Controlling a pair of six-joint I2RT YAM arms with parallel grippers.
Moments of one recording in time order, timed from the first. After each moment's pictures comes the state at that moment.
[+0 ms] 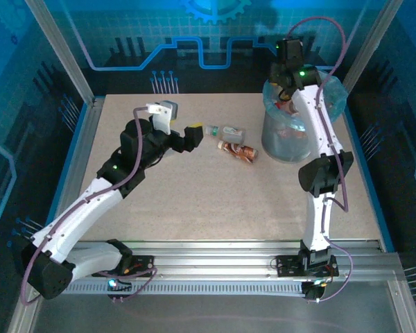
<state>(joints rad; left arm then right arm) -0.51 1.12 1.07 -0.09 0.02 -0.22 0.22 2.13 2.46 -0.97 0.40 0.22</state>
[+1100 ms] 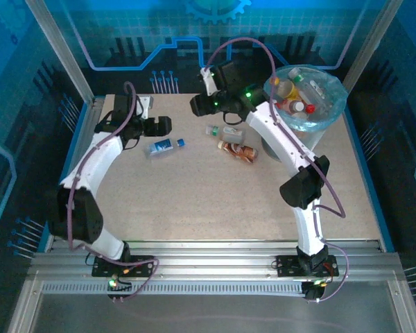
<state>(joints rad) -0.07 1.60 1.37 -0.56 0.21 -0.14 0.60 2.10 2.32 -0.94 -0.08 0.18</state>
